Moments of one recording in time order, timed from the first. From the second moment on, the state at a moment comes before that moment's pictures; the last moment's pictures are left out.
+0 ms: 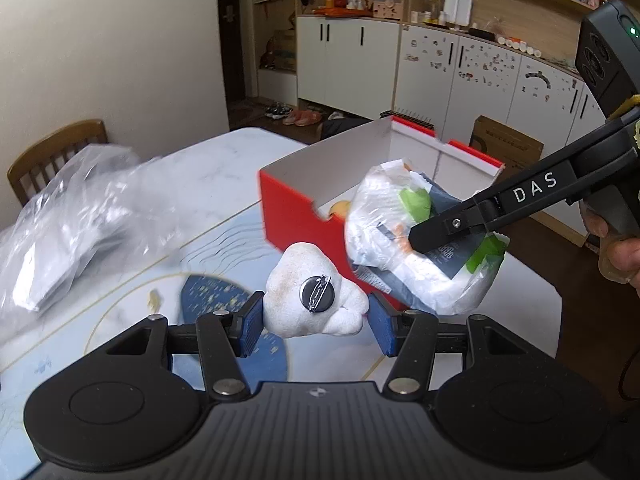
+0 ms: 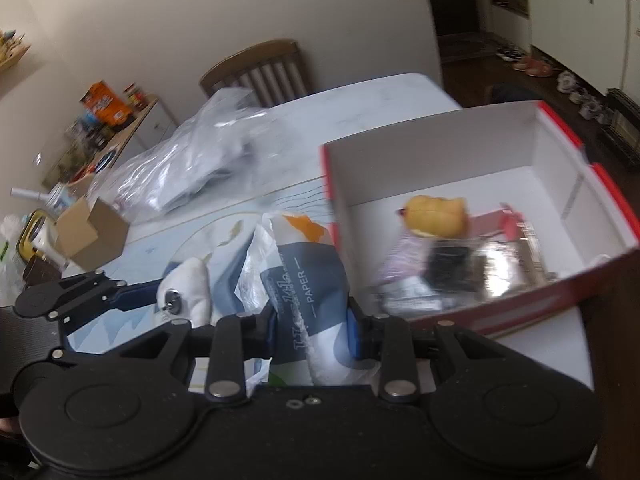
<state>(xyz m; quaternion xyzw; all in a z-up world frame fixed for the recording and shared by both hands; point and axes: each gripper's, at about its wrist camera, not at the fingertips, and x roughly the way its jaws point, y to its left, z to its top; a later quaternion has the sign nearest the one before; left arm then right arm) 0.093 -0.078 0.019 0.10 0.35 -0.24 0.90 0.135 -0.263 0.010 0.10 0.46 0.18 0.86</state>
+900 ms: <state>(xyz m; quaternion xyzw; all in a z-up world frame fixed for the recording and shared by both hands) 0.141 -0.210 0.031 0.15 0.34 -0.26 0.89 0.174 -0.408 0.021 0.11 0.40 0.11 0.90</state>
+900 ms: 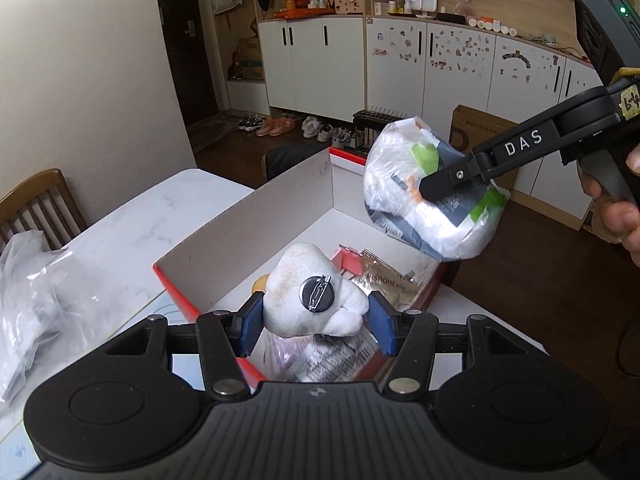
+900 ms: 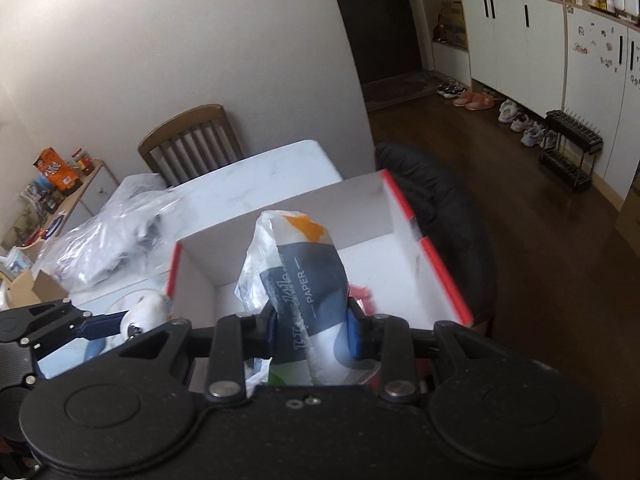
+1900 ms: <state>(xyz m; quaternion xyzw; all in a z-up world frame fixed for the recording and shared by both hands) 0.270 -0.231 -0.032 0.13 0.47 -0.23 0.84 0.301 -0.382 -0.047 0.08 0.49 0.13 0.86</state>
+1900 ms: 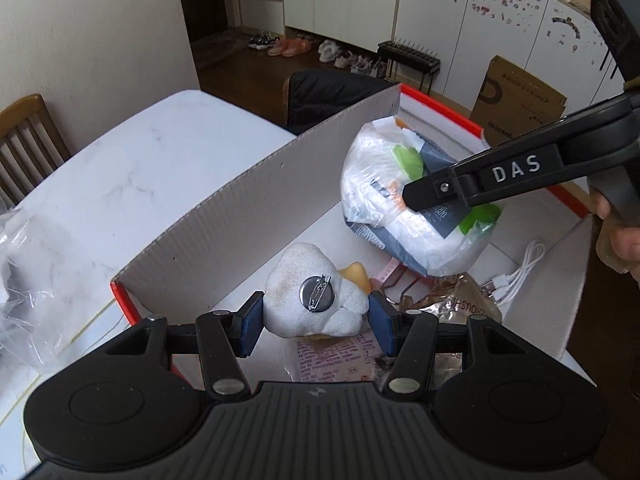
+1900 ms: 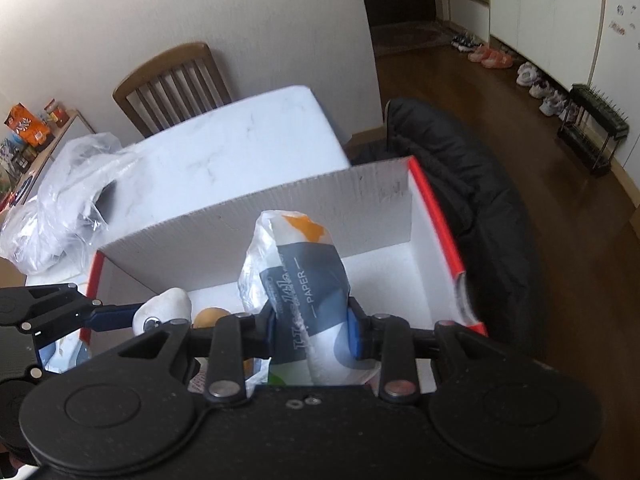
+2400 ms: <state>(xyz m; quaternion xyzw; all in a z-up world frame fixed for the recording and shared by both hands) 0.274 -0.234 -0.051 0.13 0.49 -0.23 0.83 0.316 -0.370 -0.067 0.07 0.51 0.14 0.84</state>
